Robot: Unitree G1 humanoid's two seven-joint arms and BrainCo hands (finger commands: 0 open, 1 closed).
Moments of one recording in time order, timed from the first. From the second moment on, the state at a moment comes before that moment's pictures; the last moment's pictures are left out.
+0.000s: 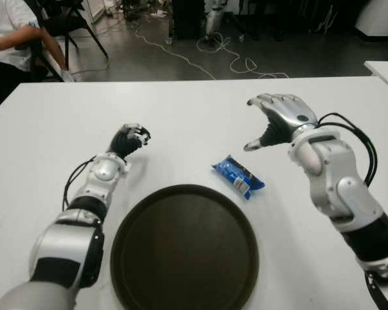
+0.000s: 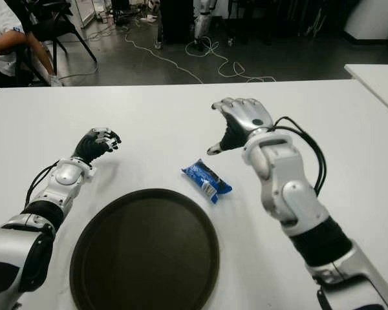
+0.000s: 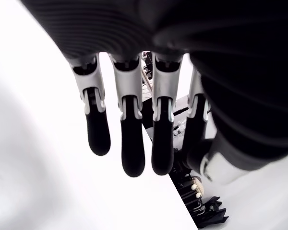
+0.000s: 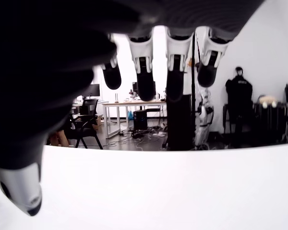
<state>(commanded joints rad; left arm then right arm) -0.75 0.20 -0.02 1.27 0.19 -0.40 -0.01 -0.45 -0.44 0.43 -0.21 -1.05 0.40 0.46</state>
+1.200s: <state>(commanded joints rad) -0.75 0.20 0.00 1.27 0.17 -0.41 -0.04 -0.33 -0.27 0.50 -0.17 -1.37 0.52 0.56</state>
